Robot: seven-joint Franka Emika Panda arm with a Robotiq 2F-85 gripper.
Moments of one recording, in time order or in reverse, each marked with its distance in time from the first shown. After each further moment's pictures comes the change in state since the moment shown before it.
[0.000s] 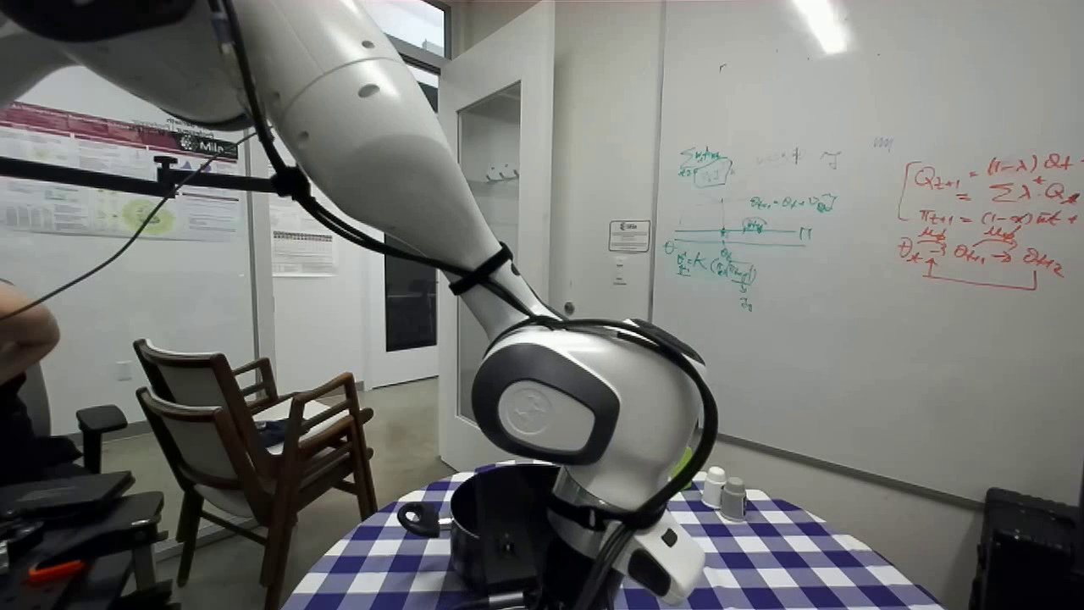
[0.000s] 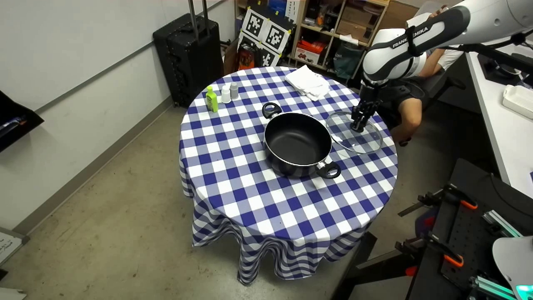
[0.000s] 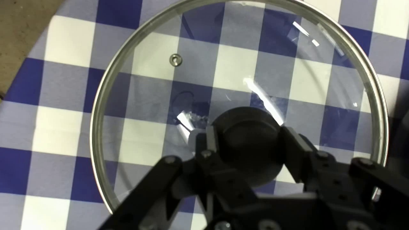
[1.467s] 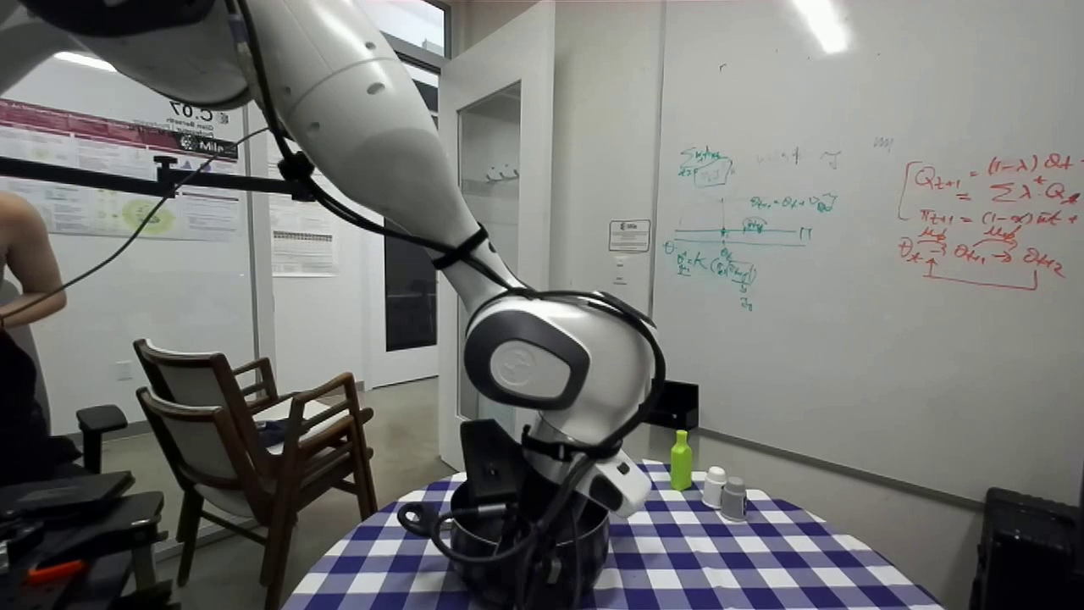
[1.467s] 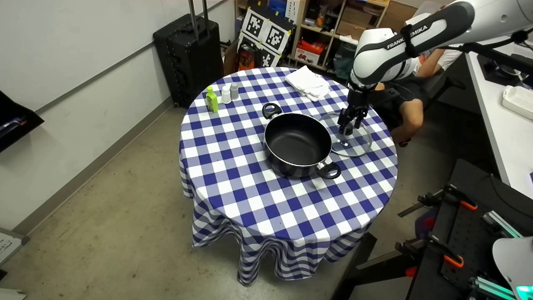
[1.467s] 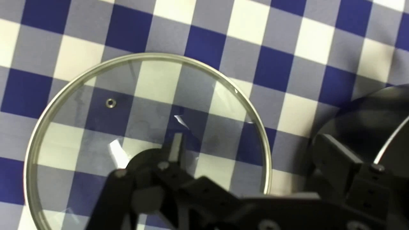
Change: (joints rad) arm 0.046 -0.074 0.089 -0.067 -0.040 -0.023 0.062
